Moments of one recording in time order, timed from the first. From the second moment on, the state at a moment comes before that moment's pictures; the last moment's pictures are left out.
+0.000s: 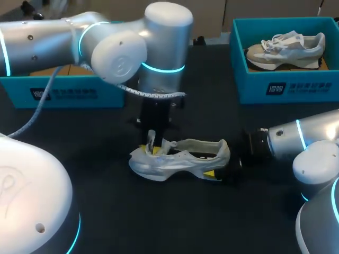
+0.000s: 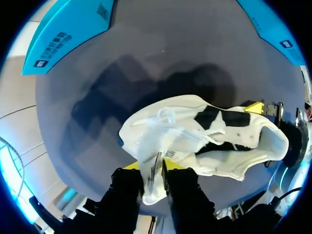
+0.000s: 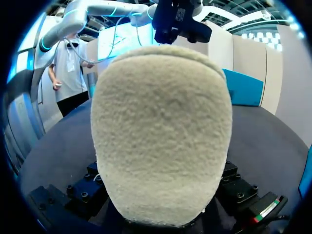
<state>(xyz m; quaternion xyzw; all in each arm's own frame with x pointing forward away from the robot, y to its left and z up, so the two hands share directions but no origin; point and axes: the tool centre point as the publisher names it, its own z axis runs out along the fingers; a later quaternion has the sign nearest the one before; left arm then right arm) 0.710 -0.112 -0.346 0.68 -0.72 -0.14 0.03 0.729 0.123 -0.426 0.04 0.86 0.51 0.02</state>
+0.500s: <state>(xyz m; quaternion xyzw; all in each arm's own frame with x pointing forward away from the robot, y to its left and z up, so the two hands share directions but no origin) 0.713 -0.092 -0.363 0.71 -0.68 -0.16 0.03 0.729 0.123 -0.426 0.04 0.86 0.51 0.02</state>
